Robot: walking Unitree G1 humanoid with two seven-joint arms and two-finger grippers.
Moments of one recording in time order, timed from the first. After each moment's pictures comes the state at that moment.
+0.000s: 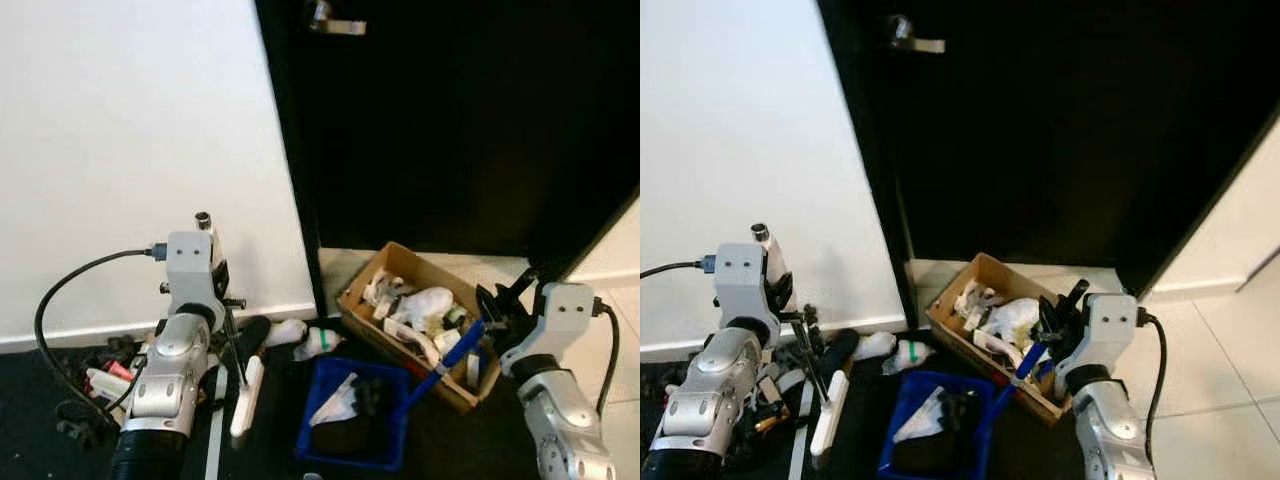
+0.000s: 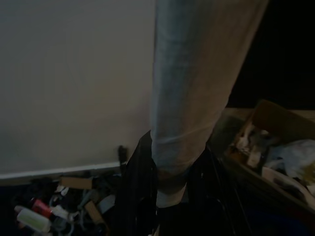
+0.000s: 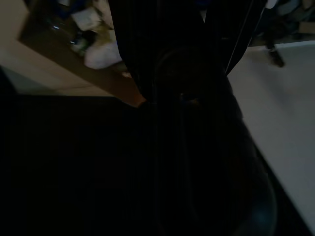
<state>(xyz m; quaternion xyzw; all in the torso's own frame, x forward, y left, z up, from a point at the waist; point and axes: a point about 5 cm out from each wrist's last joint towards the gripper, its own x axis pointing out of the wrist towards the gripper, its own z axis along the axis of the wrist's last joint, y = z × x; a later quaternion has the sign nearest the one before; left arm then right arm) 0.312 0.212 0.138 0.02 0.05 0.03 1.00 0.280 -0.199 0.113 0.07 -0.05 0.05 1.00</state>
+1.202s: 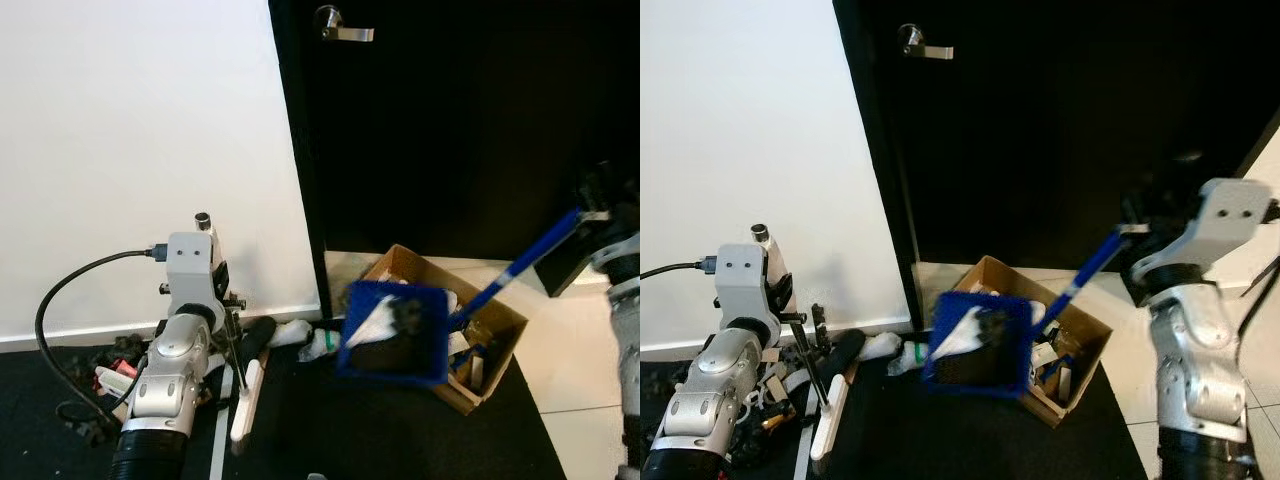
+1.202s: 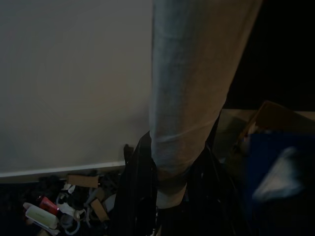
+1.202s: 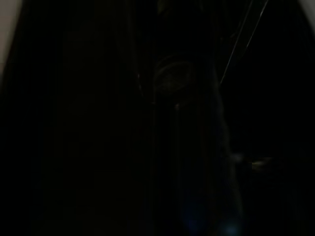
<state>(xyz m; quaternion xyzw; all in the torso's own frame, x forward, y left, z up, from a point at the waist) 0.312 0.211 0.135 0.03 0.05 0.02 1.00 0.309 -0.271 0.251 0.01 -0.23 -0.04 0.97</state>
